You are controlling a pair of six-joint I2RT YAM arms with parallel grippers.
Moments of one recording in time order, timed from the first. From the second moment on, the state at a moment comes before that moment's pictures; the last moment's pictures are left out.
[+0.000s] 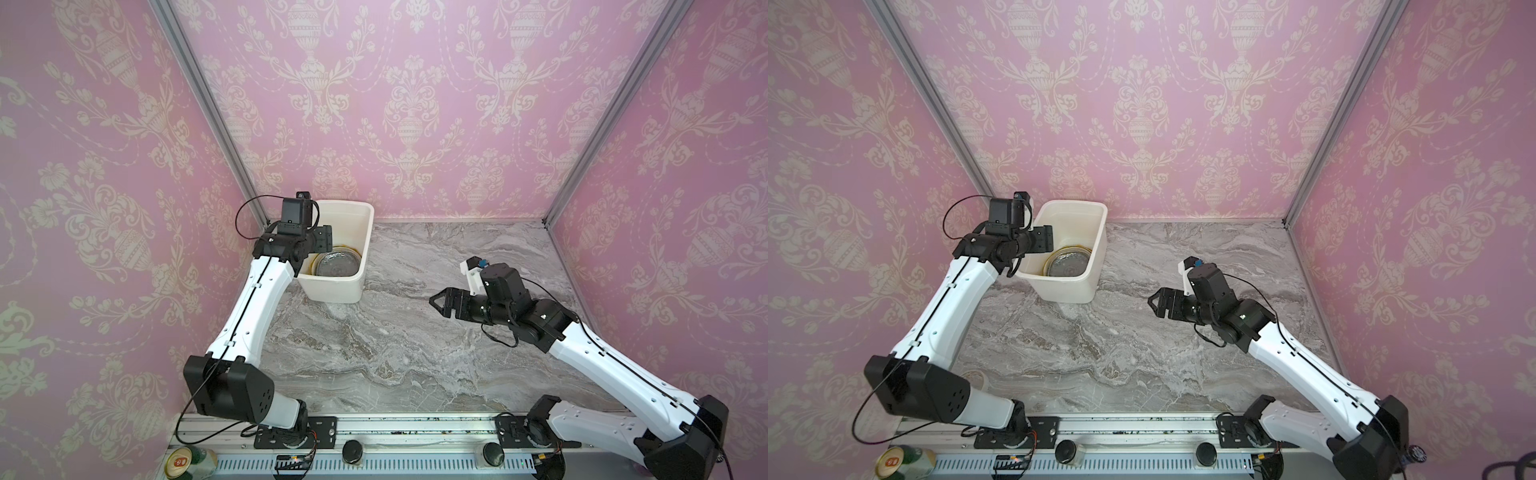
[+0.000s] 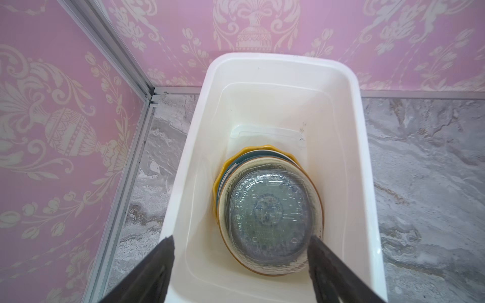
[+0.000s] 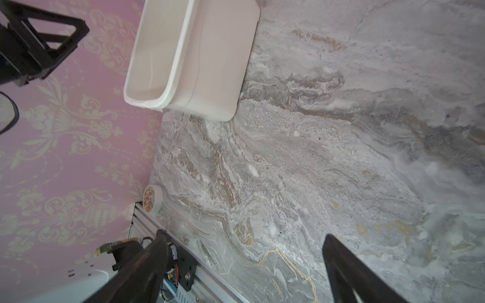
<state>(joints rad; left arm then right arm) -0.12 1.42 1.50 -0.73 -0.16 -0.14 0.62 1.07 1.02 -0.58 -0.14 0.74</state>
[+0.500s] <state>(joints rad) -0.06 1.14 1.31 -0.57 -0.29 -0.17 0.48 0.87 1.02 -0.62 0.03 0.73</state>
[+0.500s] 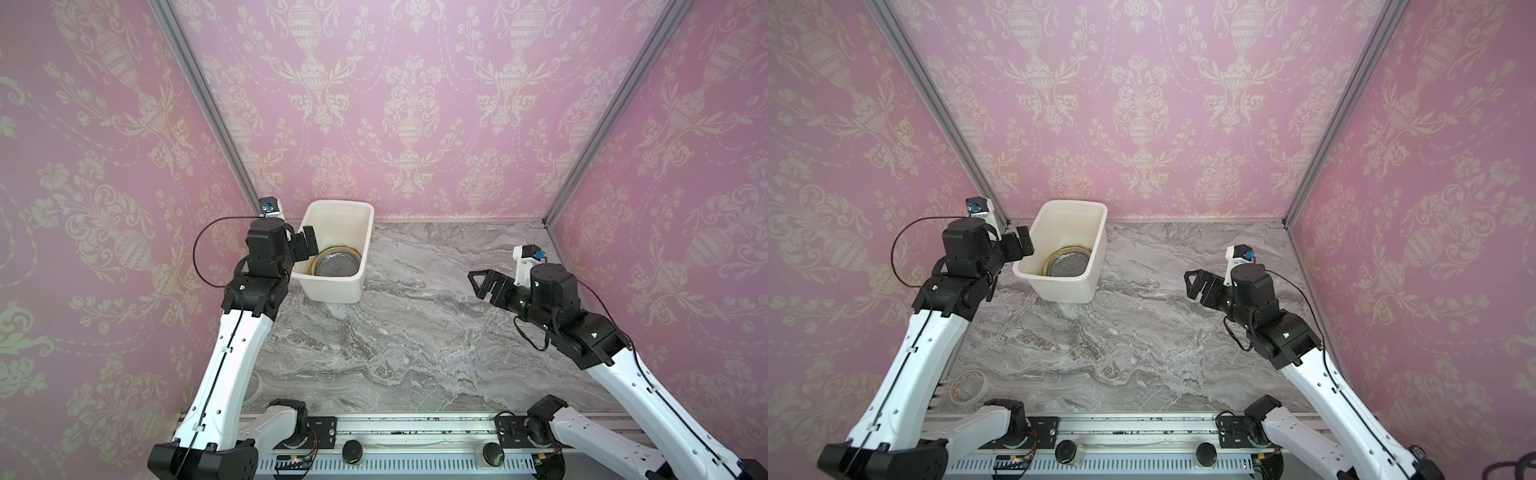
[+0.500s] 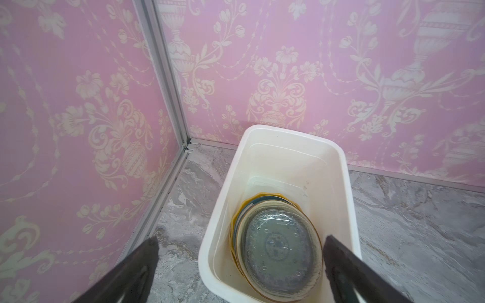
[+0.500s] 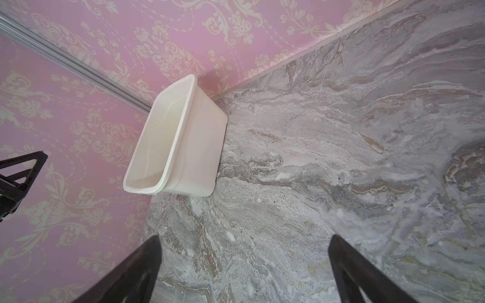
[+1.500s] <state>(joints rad) 0.14 1.70 1.40 -0.57 -0.05 -0.17 0.48 0.91 0.87 -0.53 -0.35 0.71</state>
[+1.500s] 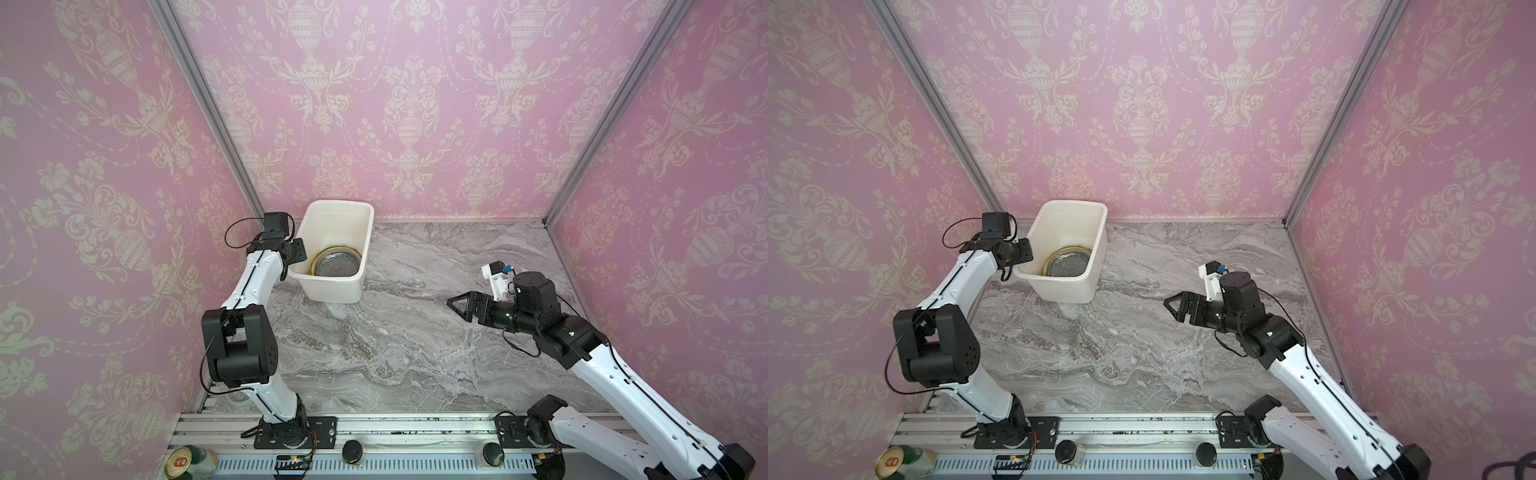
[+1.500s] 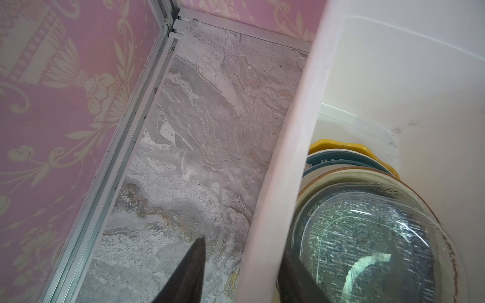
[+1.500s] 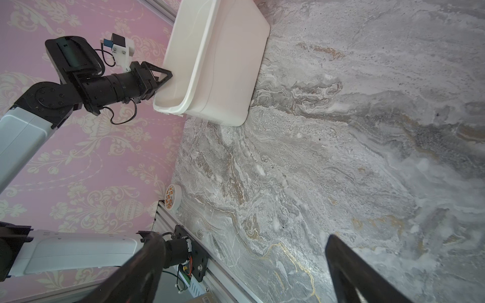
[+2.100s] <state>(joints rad) 0.12 1.69 1.38 -0.57 0.06 -0.12 0.48 0.91 0.85 -0.49 -0.34 0.76</state>
